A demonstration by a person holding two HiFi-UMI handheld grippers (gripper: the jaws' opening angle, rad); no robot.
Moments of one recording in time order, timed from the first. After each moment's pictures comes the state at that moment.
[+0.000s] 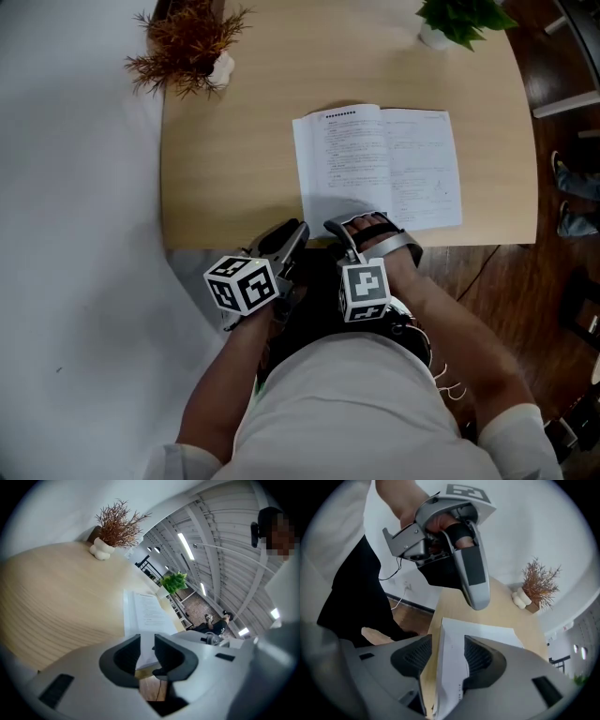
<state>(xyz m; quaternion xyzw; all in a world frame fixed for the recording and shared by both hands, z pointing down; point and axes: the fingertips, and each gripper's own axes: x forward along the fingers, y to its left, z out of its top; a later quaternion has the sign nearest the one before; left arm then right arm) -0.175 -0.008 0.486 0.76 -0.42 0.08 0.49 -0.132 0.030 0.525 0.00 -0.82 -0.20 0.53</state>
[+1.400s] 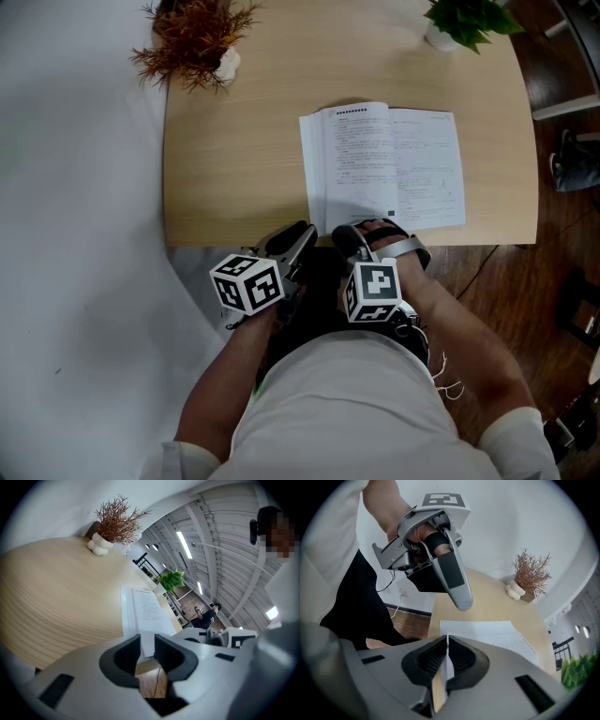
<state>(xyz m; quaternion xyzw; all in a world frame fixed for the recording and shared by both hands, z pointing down) -0.172 0.002 0.488 0.77 -0.40 0.08 0.50 -0.133 0.029 0.514 0.04 -0.84 -0.14 0.53</state>
